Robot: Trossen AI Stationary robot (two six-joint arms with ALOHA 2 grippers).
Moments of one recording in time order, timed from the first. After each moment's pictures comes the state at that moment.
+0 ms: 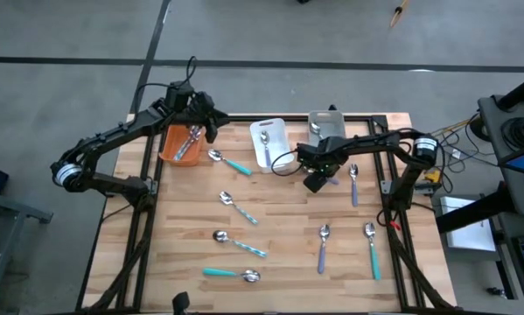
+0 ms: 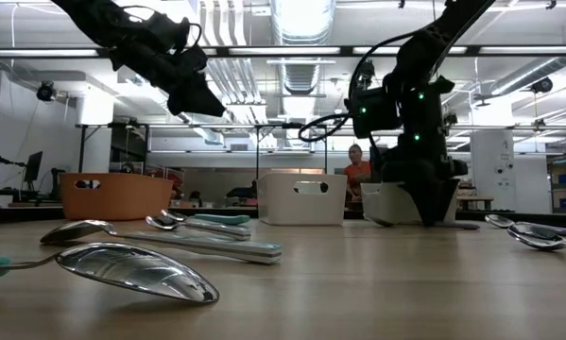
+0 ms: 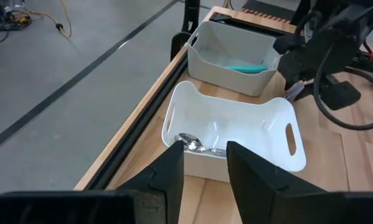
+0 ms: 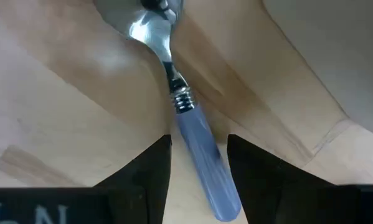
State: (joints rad) left arm 0.83 1.28 0.92 -0.18 0.43 0.18; right arm -0.36 1.75 0.99 -0.83 0.04 0.45
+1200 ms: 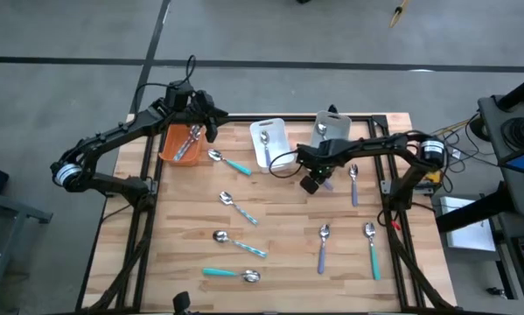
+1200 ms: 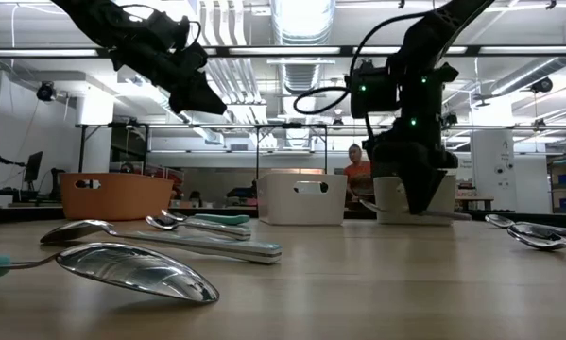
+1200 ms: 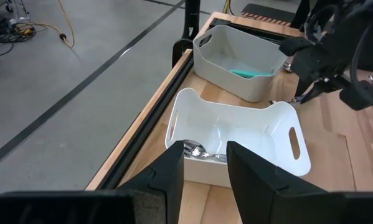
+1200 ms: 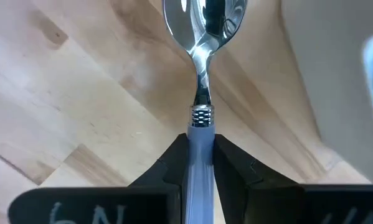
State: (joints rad) left arm 0.83 1.28 0.92 -0.16 0.43 0.20; right arm -0.30 1.67 0.99 -0.78 0.05 0.45
